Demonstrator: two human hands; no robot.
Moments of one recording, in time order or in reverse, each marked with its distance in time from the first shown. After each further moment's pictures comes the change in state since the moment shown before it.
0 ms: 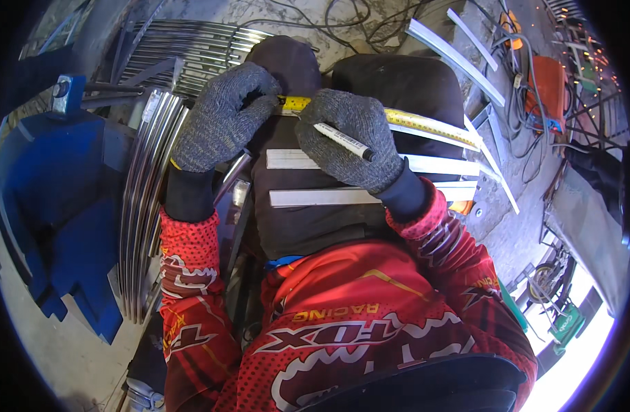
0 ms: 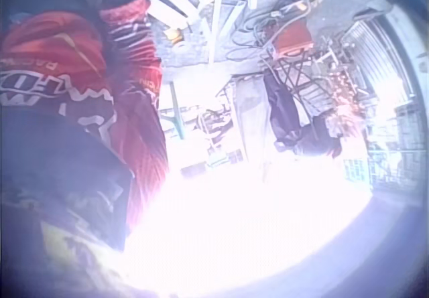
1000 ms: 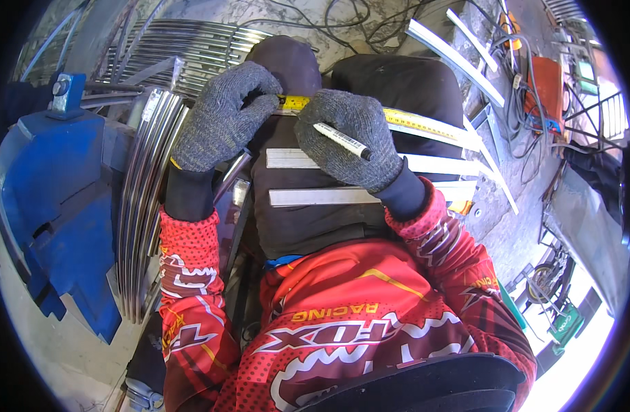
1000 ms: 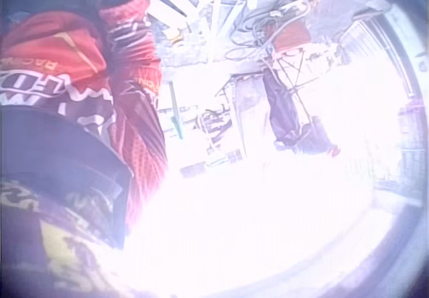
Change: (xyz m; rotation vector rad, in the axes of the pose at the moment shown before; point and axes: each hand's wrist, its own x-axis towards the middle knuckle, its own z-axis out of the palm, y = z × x) left_hand 0.002 0.007 -0.001 0.045 -0.013 -0.045; right_hand -0.002 0.003 0.001 0.074 -0.053 0.060
